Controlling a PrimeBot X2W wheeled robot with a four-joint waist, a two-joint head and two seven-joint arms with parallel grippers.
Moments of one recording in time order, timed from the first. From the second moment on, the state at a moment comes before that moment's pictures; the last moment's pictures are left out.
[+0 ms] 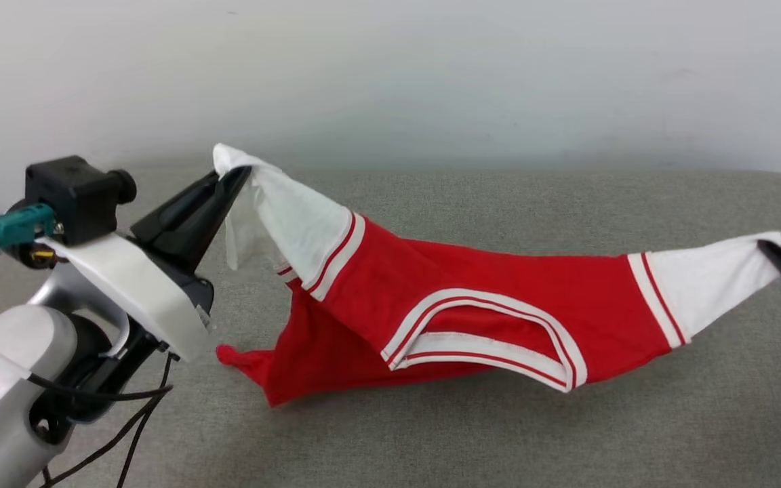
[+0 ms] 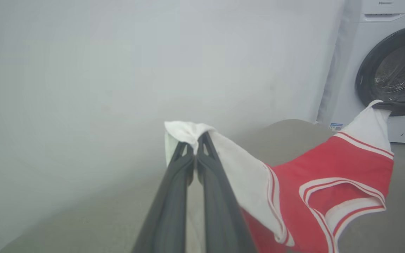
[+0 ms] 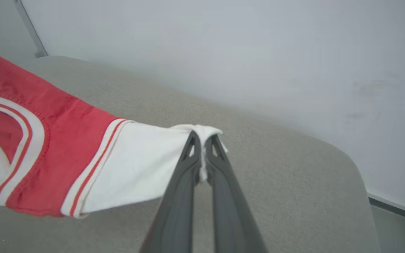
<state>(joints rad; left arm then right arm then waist) -0.65 0.90 -0.78 -0.21 -1.02 0.13 -0.04 -0.25 -0.83 0.26 0.00 0.79 0.13 0.25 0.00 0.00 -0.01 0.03</state>
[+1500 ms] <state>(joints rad) -1.77 0.50 -0.68 0.59 -0.80 -0.06 -0.05 -1.63 -0.55 0.37 0.53 0.42 0.13 0.21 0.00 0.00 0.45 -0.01</state>
